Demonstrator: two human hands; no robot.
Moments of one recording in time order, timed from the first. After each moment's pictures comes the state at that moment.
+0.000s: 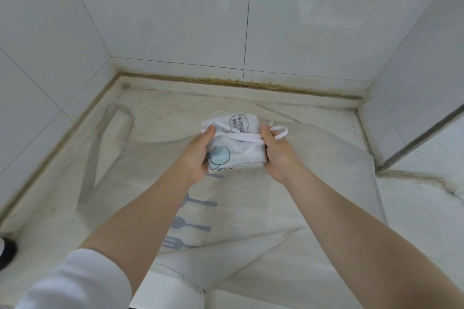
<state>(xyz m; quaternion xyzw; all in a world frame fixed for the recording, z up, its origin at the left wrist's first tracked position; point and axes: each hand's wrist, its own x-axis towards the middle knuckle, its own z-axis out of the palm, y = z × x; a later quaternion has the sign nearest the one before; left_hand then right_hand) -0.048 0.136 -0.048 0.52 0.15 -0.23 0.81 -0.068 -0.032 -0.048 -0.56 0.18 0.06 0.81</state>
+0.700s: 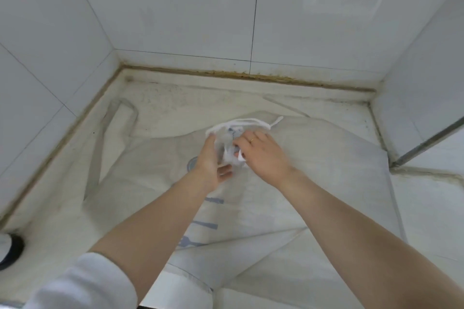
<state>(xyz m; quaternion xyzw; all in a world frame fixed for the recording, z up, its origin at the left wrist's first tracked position) -0.050 0.123 -0.078 0.55 0.33 -0.24 0.73 -0.065 -0.014 -0.081 -0.95 -0.24 -0.20 0.08</state>
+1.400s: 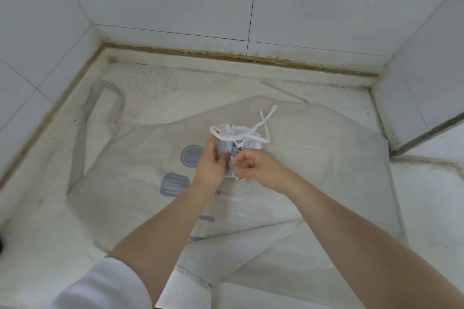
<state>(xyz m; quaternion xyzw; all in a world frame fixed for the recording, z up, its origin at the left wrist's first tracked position) -0.067 0.128 -0.140 0.74 0.06 -0.12 0.66 -0.089 -0.016 -0.096 -0.81 -0.01 0.23 0.53</state>
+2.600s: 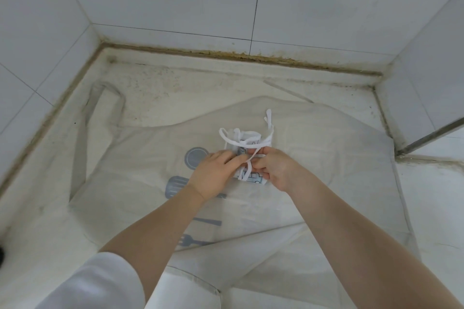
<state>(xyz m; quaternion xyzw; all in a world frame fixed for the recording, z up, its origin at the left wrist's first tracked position) -0.055 0.158 -0.160 0.89 -0.40 0.11 0.20 -0.073 -0.010 -0.097 -0.63 0.26 0.24 0.69</state>
